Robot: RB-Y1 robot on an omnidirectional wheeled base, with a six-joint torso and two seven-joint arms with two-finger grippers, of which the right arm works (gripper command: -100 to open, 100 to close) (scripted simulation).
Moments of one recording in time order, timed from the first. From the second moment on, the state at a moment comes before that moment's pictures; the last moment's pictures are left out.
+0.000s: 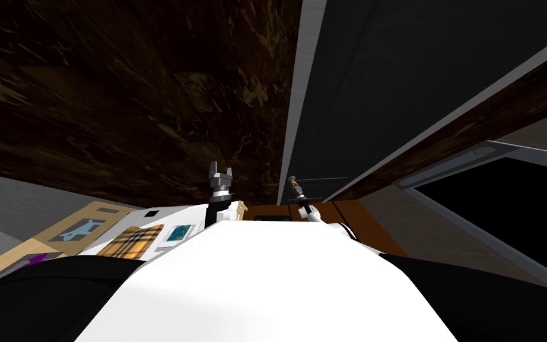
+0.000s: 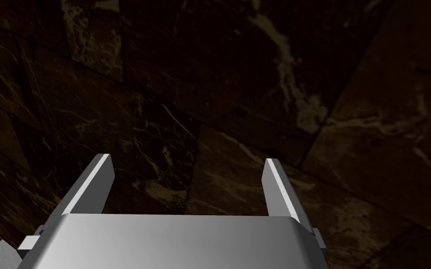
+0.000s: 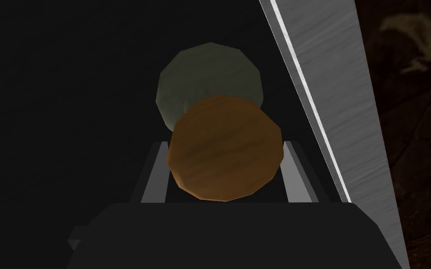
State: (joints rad) arm -0.26 -0.14 0.01 -0.44 0.20 -0.95 0.80
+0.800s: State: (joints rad) arm -0.25 -0.18 0.02 -0.45 0.10 -0.96 0.61
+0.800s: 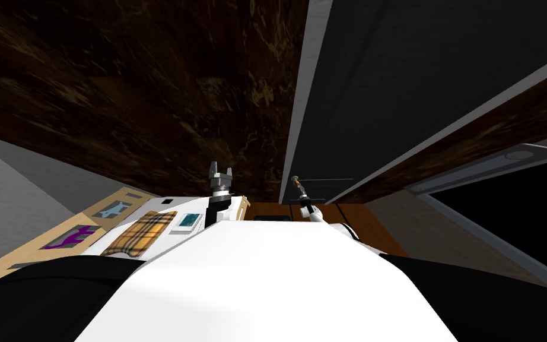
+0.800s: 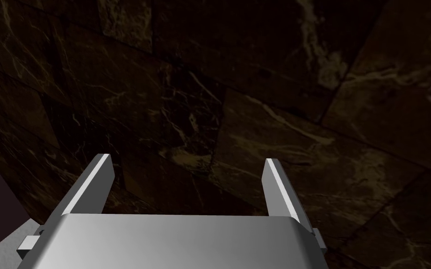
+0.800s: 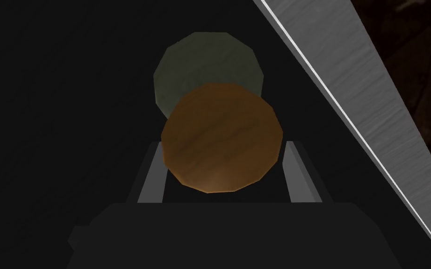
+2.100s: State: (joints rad) arm -0.21 -0.21 0.03 -0.52 -0.01 -0.93 0.35
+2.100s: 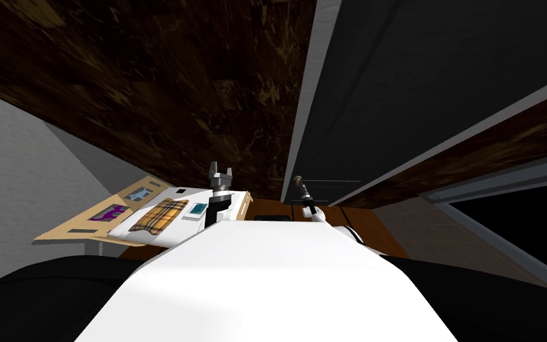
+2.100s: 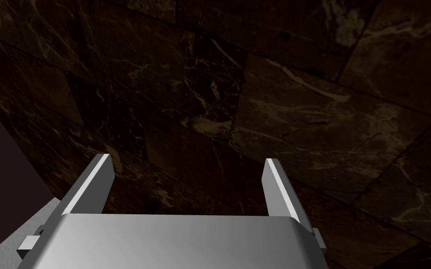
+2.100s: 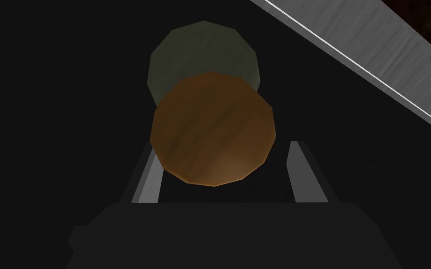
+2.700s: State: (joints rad) arm -0.21 -0.22 0.04 -0.50 -0.06 -0.95 0.24
